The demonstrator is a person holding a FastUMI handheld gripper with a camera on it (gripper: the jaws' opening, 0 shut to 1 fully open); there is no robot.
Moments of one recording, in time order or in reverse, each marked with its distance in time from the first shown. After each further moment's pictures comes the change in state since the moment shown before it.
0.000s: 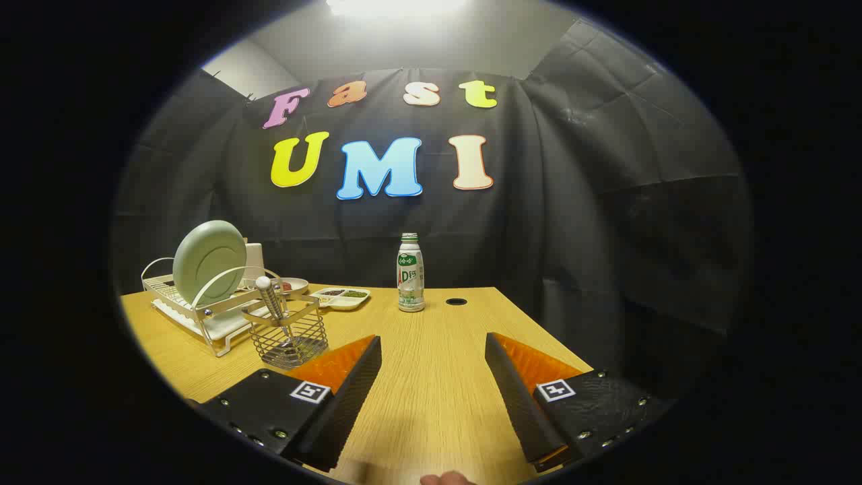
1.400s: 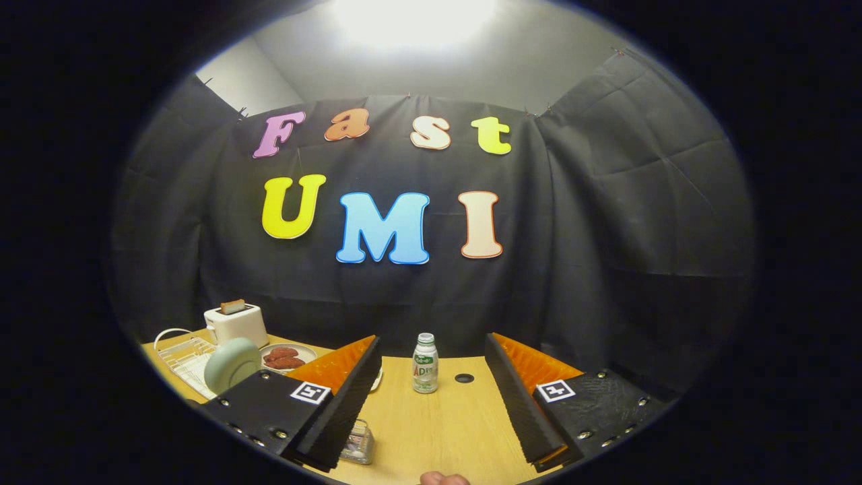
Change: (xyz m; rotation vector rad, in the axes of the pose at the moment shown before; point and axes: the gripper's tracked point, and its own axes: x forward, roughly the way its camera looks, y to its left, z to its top) arm 0.018 0.082 0.231 -0.026 -0.077 -0.062
